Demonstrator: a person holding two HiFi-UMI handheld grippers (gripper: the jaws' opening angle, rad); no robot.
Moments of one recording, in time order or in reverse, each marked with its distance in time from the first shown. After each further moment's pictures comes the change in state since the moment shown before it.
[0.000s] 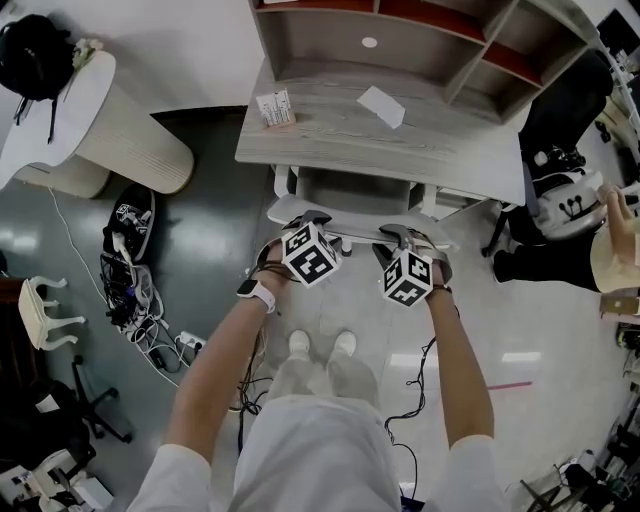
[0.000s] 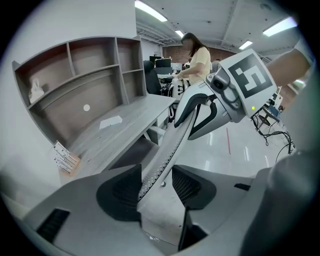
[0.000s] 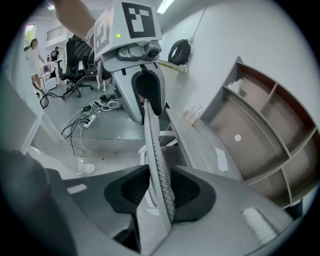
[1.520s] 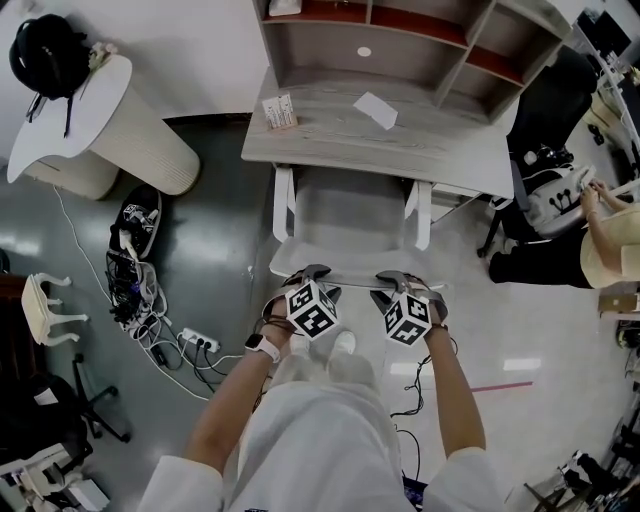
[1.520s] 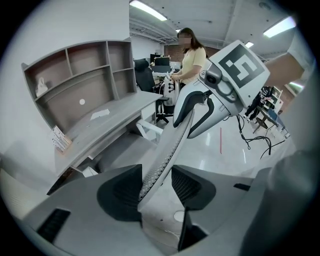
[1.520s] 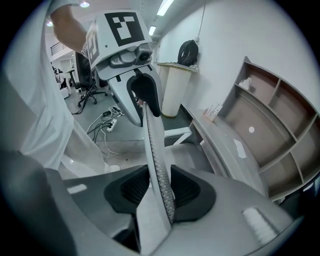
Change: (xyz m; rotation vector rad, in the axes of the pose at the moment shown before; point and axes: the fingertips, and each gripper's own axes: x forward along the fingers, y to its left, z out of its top) left arm -0.038 -0.139 -0.056 -0.038 0.031 -0.011; right arm -0.073 0.130 -0.030 0.048 -0.004 0.153
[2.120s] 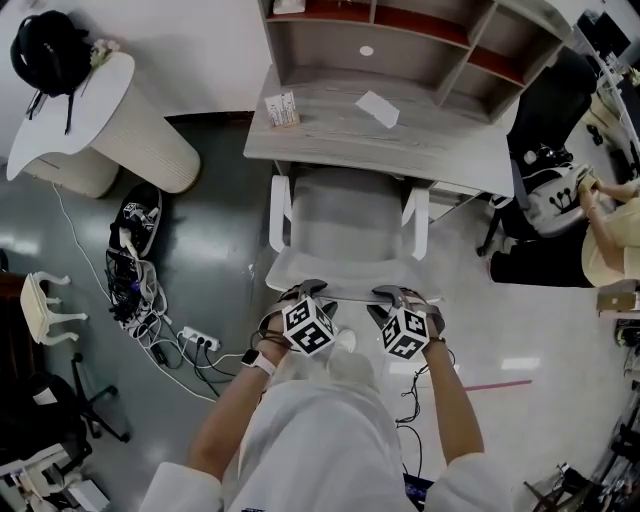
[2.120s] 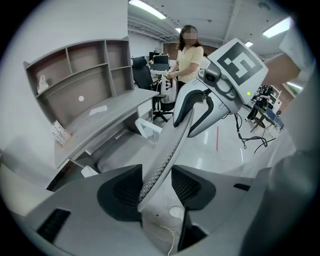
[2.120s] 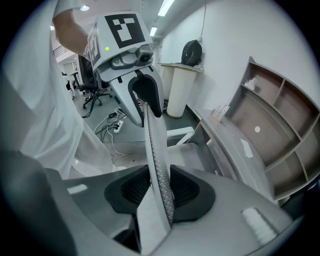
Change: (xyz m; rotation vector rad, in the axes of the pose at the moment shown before) left arm -0.018 -0.028 -0.030 -0.001 0.019 -0.016; right arm -0.007 0.045 0.006 0.002 -0.001 0.041
